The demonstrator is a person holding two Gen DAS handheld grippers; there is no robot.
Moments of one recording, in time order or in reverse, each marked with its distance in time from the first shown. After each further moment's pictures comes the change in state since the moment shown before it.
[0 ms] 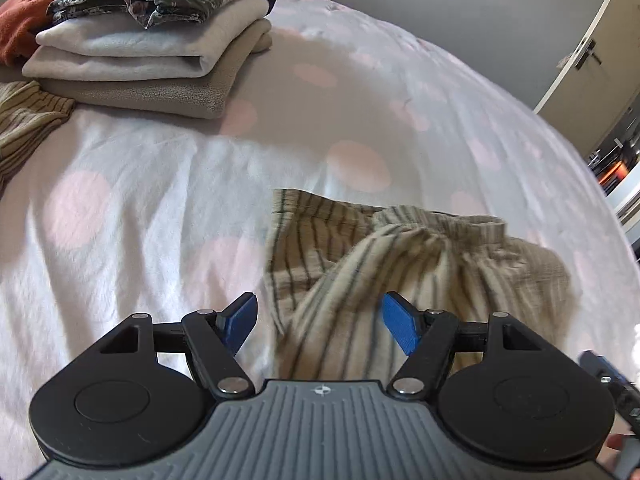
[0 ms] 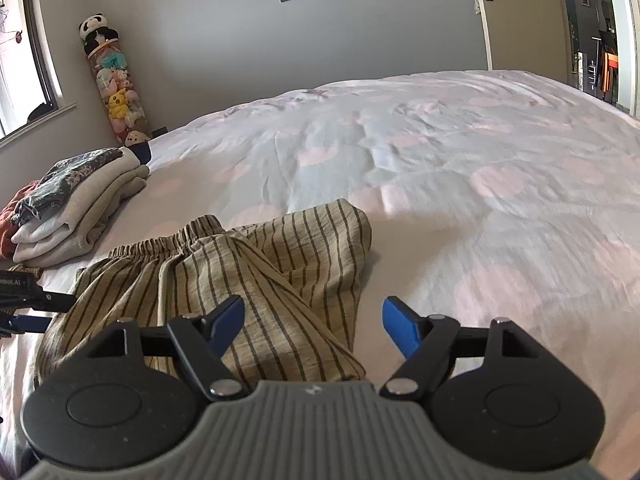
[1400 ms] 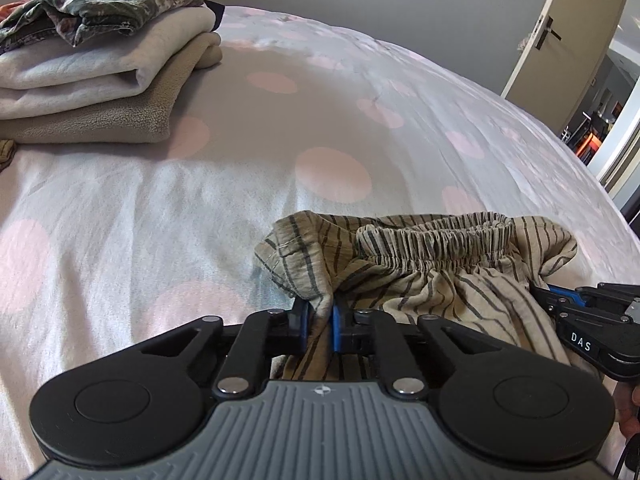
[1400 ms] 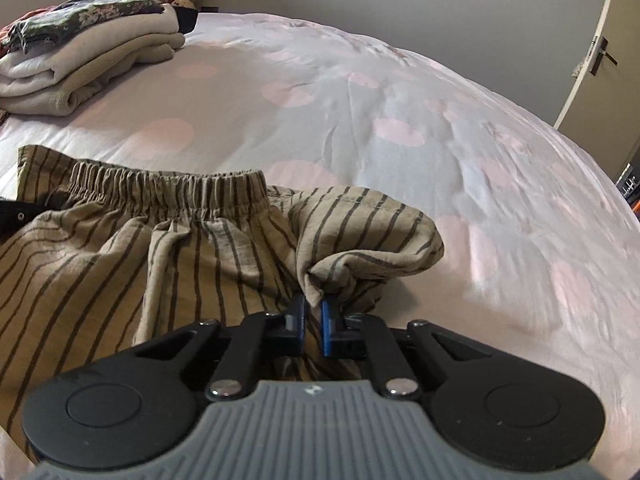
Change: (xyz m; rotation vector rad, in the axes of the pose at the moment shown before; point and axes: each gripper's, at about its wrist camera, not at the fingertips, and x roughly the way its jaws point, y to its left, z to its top) left arm 0.025 -0.009 0.001 0.134 -0.088 -0.091; right arm 0.101 0.084 0.024 -0.467 0.172 -0.105
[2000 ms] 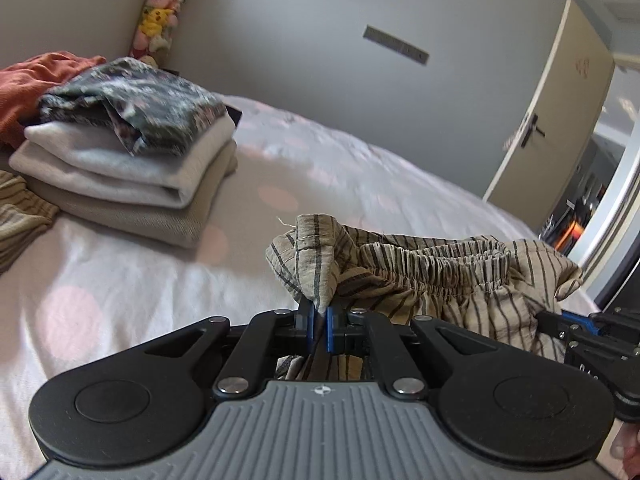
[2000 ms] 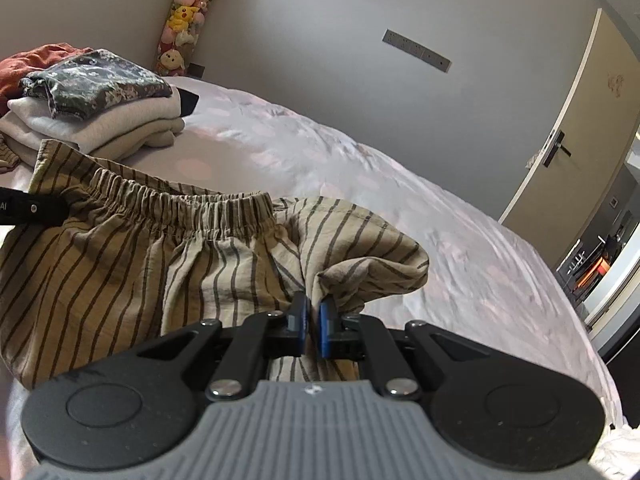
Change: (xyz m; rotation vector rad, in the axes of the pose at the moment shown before) left arm -0.087 0.013 0.022 -0.102 -0.312 -0.057; right arm -0.104 0.048 0.046 -0.134 -0.233 -0.155
